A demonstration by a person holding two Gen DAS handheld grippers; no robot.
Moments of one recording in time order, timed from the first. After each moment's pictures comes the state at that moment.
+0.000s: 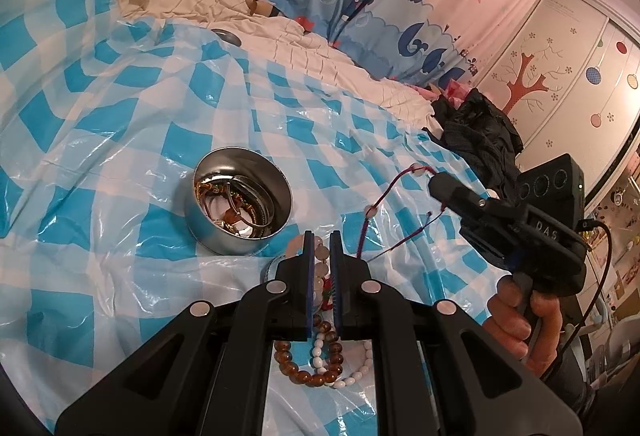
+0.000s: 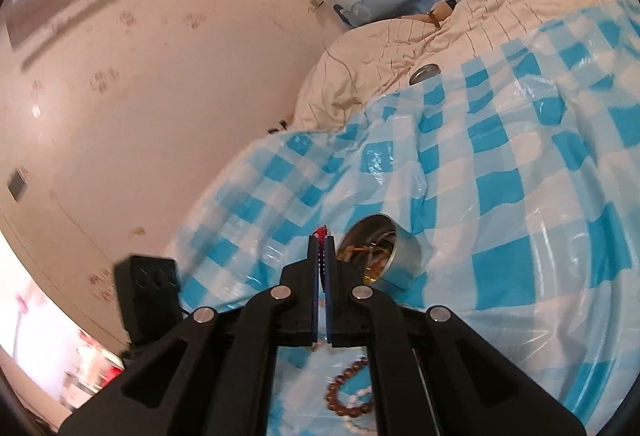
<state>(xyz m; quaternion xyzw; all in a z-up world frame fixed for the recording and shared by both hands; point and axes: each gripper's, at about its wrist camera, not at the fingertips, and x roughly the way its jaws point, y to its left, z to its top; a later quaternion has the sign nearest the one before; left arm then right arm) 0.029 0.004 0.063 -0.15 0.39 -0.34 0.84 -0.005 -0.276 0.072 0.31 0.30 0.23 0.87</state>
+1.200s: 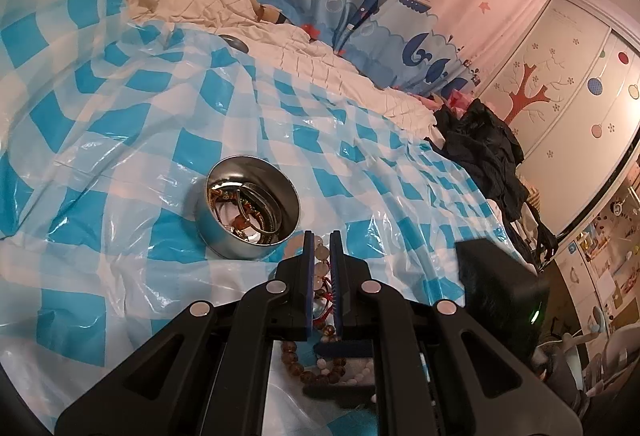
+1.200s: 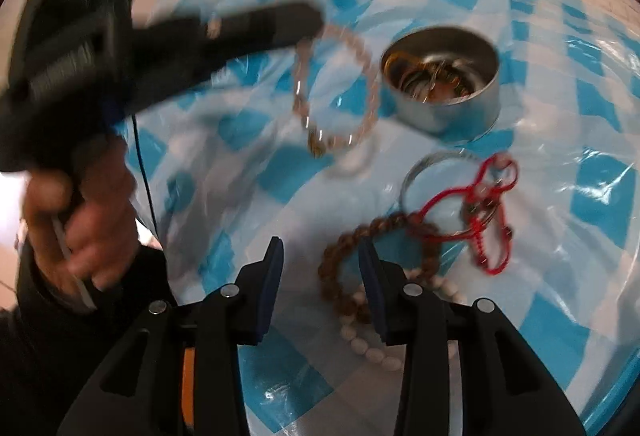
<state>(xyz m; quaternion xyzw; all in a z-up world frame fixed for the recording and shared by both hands) 0.030 0.017 0.068 -0.17 0.38 -0.33 0.84 -0.023 -0.140 0.004 0.03 0.52 0.32 0.80</state>
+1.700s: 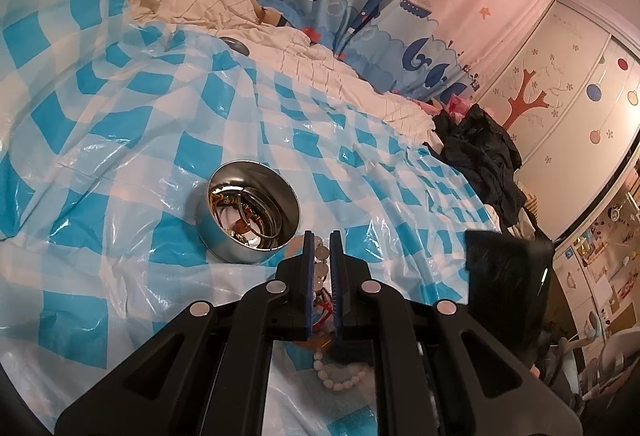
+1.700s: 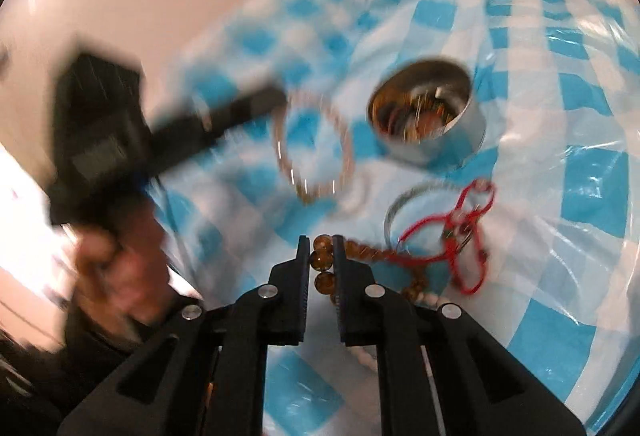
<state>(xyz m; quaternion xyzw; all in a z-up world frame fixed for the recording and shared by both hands) 0.034 0.021 0.070 -0.18 0.38 -0.33 0.84 -0.011 -0.182 0.022 0.19 0.45 0.33 0.81</state>
